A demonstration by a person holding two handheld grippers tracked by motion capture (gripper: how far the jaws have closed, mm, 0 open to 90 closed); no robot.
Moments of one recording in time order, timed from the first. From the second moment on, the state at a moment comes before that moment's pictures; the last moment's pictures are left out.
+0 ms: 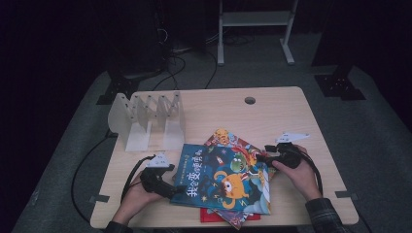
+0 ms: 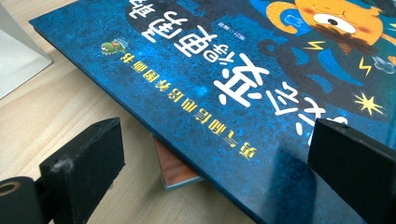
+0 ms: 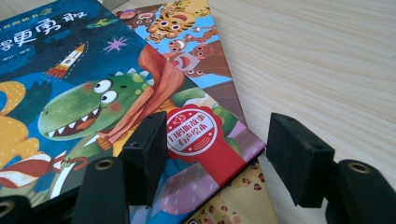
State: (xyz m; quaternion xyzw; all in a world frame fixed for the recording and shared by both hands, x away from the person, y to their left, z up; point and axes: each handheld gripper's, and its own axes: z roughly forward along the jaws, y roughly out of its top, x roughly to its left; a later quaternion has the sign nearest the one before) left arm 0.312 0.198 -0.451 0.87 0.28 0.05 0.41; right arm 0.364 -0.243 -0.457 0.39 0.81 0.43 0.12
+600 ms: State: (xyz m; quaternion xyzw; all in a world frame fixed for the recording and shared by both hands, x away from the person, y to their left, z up) left arm 0.311 0.207 -0.449 0.86 0.28 0.04 0.42; right arm 0.363 -0.226 -0.458 0.37 0.81 0.44 0.11
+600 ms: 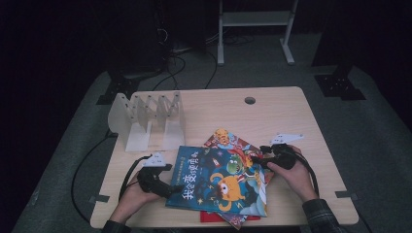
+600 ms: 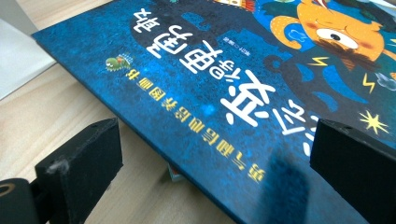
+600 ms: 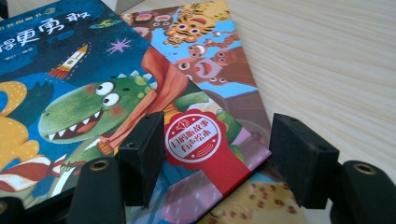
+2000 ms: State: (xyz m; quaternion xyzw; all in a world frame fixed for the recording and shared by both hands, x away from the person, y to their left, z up) left arm 0.301 0.231 -0.455 0.85 0.32 0.04 0.41; right arm 0.335 -0.311 -0.465 0.44 0.78 0.40 0.18
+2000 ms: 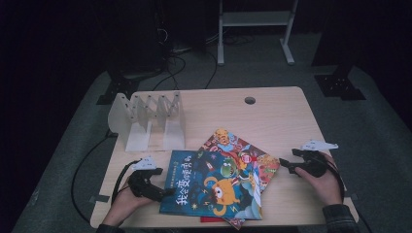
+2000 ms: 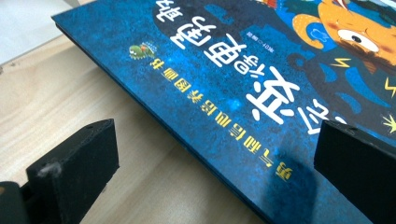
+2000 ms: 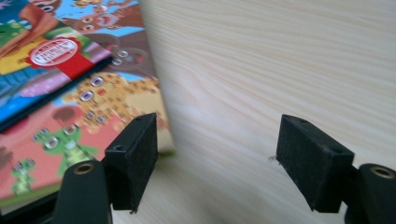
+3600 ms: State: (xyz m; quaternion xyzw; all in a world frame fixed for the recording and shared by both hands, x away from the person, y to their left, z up) left arm 0.306 0.217 -0.469 0.84 0.33 -0.04 0.43; right arm 0.288 -0.244 -0.459 0.32 0.83 0.44 0.12
